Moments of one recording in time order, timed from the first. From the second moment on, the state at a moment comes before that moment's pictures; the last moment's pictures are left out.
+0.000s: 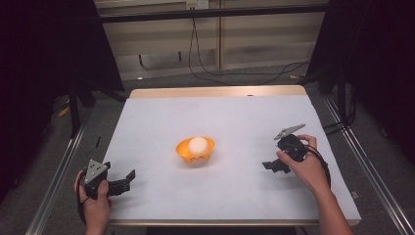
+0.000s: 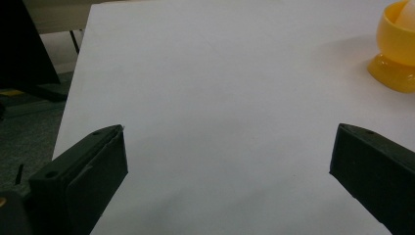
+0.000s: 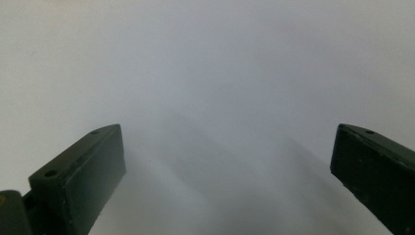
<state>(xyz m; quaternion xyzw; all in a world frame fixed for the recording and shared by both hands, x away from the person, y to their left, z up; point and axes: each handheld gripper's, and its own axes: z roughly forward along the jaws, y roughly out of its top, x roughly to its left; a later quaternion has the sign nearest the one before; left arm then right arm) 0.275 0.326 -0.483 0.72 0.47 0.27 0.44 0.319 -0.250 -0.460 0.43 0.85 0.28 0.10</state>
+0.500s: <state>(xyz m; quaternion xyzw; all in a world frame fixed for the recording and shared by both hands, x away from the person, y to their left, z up) 0.275 0.326 -0.483 0.72 0.47 0.27 0.44 0.300 -0.279 -0.468 0.44 0.84 0.29 0.11</state>
